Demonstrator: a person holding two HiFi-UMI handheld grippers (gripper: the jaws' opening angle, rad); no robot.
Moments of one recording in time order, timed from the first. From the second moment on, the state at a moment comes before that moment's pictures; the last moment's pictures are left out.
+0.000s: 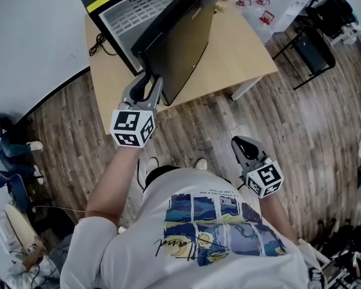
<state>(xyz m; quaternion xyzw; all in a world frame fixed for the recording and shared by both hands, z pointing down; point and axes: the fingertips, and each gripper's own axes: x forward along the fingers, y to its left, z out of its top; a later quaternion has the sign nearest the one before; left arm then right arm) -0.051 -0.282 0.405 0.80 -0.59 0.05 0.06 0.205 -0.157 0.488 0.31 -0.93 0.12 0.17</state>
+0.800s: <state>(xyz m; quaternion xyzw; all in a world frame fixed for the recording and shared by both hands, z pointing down) 0.083 -0.257 0.403 0.82 -0.57 0.07 0.06 0.267 -0.137 0.489 0.34 -0.92 0.12 0.17</state>
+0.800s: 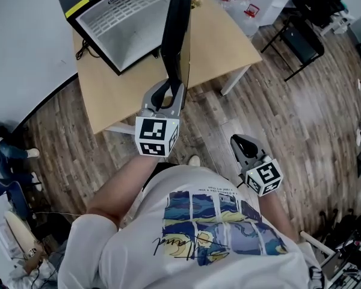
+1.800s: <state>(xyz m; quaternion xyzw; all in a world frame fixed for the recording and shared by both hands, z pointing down) 0.235 -0.286 0.403 0.87 -0.48 0.08 0.03 0.344 -0.132 0.498 0.43 -0.88 0.14 0.15</state>
